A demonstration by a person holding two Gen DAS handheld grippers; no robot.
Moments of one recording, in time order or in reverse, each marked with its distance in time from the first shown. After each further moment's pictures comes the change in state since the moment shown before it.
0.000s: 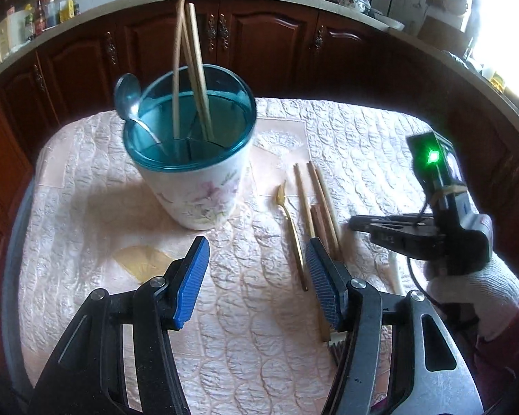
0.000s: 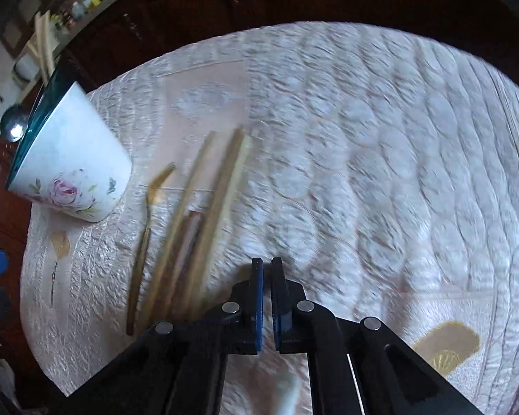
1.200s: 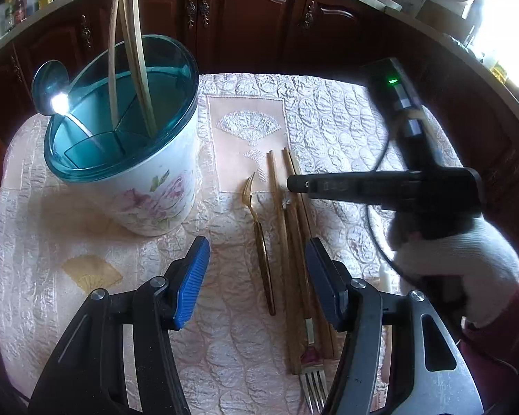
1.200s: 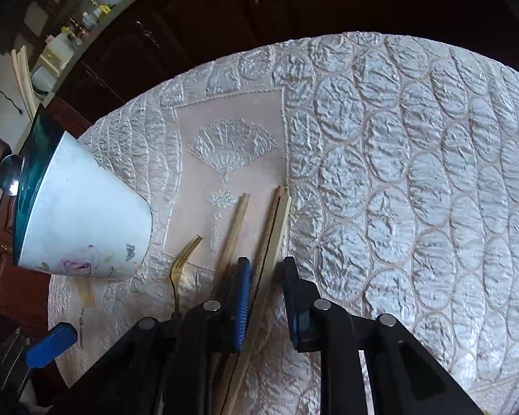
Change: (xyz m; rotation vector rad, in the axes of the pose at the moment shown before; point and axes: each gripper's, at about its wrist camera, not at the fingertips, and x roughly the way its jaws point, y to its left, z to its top) left arm 0.048 -0.029 0.016 0.004 0.093 -0.036; right arm 0.028 0.012 0.053 -0.020 0.003 0.137
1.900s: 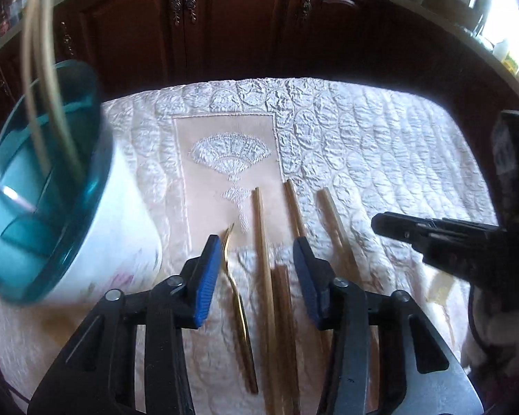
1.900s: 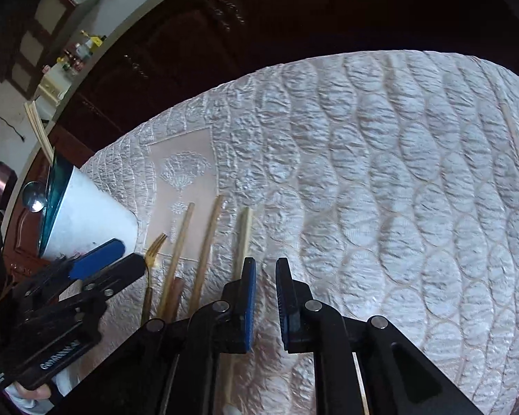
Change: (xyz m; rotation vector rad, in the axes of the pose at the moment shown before) left arm 0.065 -0.023 0.056 0.034 0.041 0.036; right arm -0.073 -0.078 -0.015 0.065 -0.067 0.015
